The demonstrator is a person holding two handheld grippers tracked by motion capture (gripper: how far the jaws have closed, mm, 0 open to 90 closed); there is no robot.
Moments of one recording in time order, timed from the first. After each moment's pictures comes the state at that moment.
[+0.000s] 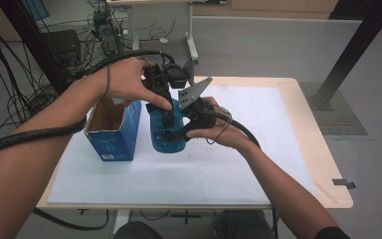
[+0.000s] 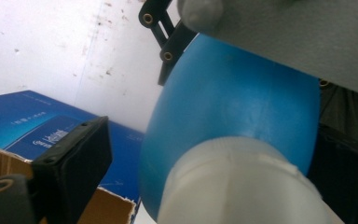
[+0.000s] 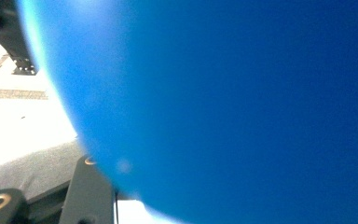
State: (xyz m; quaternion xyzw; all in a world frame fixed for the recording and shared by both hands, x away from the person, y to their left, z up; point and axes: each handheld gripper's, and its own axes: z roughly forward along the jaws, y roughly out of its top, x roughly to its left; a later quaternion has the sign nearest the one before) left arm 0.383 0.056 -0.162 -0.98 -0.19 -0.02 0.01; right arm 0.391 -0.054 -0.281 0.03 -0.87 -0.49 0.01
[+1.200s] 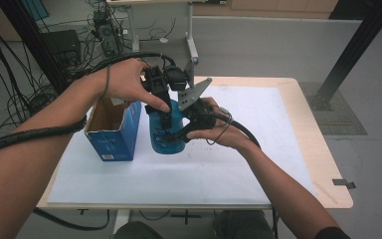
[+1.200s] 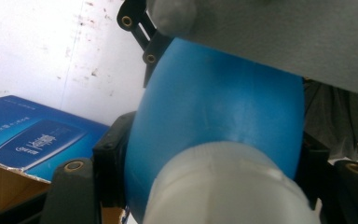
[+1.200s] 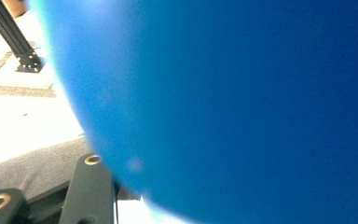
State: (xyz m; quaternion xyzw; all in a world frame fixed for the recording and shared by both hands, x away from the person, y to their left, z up) left arm 0.380 0.056 -0.164 -0.98 -0.17 0.01 0.01; right arm 0.390 -0.053 -0.281 0.04 -0.87 -0.49 0.01
